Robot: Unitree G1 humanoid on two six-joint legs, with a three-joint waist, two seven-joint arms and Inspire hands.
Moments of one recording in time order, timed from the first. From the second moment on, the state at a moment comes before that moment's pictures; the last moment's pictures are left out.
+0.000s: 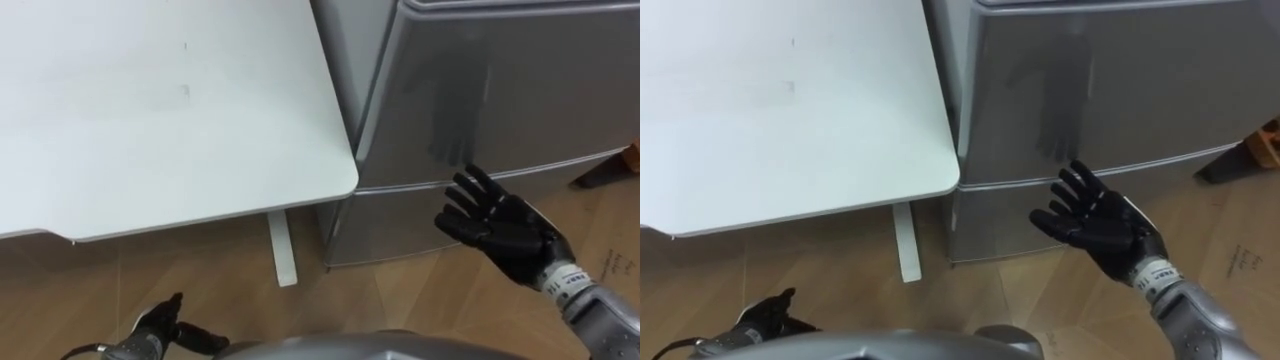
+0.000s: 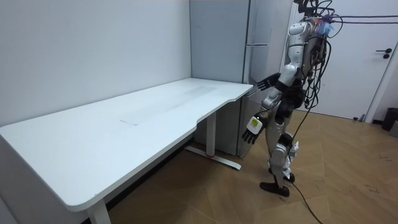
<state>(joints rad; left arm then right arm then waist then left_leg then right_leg) 0.15 0.31 -0.02 1.00 0.11 0.06 -0.10 0.31 -0.44 -0.07 0.36 0.74 0.13 0.59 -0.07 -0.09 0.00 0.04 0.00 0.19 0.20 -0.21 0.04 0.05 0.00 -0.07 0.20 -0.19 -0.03</state>
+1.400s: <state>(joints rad) 0.18 0.22 0.10 1.06 0.09 0.05 -0.05 0.10 -0.25 0.05 1.26 0.43 0.12 0.40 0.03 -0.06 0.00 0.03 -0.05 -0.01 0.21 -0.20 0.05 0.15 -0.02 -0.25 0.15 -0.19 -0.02</state>
